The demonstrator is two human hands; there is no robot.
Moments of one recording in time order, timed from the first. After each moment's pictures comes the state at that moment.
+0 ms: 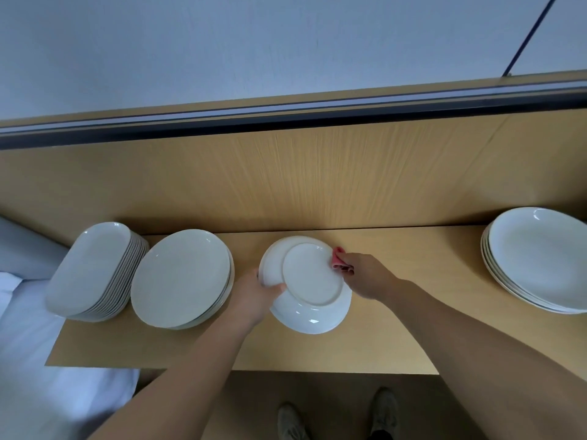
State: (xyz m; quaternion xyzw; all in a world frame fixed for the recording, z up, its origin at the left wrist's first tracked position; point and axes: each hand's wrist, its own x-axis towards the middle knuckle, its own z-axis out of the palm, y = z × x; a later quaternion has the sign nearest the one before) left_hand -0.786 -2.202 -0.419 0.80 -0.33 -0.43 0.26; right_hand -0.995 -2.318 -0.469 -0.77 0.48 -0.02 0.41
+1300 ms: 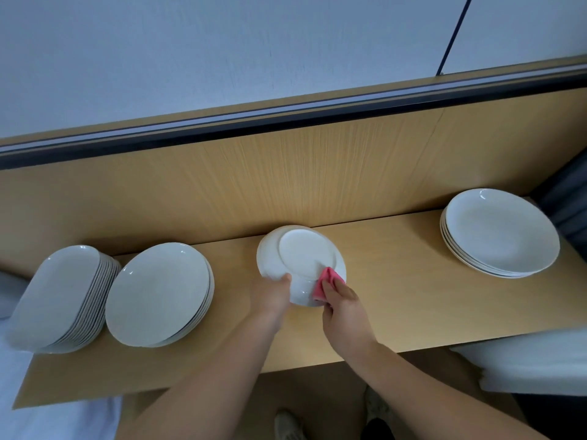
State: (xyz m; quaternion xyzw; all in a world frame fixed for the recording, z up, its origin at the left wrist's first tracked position) left_hand -0.843 -2.226 -0.449 0.77 -0.14 -0.50 0.38; right_hand -0.995 -2.206 -0.489 -0.75 0.55 -0.23 0.28
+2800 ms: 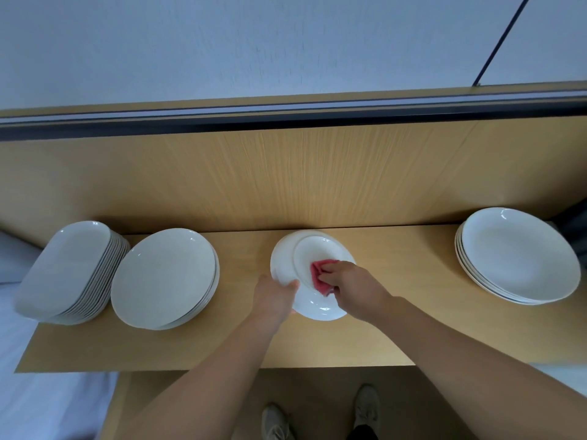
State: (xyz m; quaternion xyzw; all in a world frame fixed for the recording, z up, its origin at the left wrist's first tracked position) left_hand -0.840 -2.221 -0.455 0.79 -0.20 -0.48 0.33; right_hand -1.012 -2.288 -0.460 -0.90 0.34 -0.07 0.26
